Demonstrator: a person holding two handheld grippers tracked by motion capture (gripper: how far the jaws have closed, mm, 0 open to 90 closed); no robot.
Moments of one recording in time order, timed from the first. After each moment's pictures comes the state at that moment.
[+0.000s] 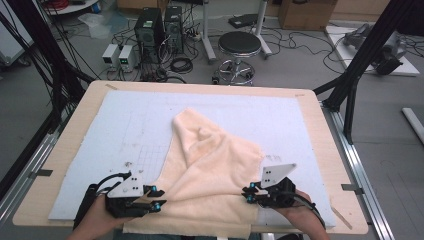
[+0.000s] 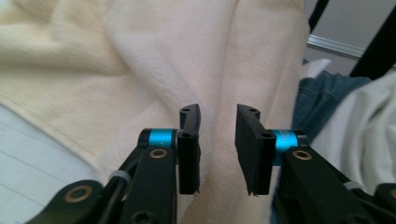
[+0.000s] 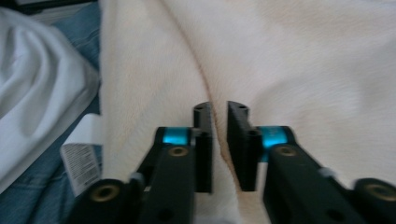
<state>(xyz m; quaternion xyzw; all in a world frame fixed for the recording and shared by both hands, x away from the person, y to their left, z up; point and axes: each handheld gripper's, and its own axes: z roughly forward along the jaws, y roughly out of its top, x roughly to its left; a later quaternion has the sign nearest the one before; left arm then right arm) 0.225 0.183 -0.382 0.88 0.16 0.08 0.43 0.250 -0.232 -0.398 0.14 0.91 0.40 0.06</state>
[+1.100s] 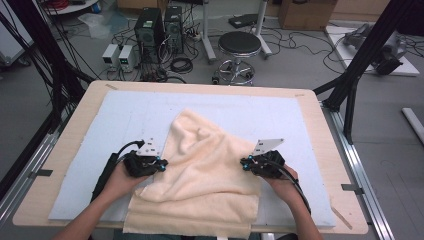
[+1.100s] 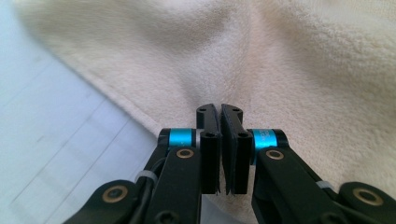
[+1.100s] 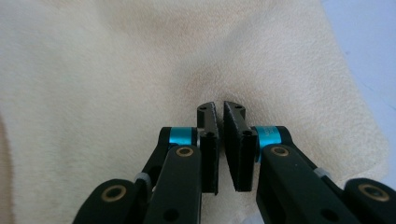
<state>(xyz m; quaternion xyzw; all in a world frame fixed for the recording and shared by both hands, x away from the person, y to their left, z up) 0.317 0.189 -0.423 0.89 0.25 0.13 0.36 0.328 -0.223 -0.422 0.23 0.89 0.37 0.12</state>
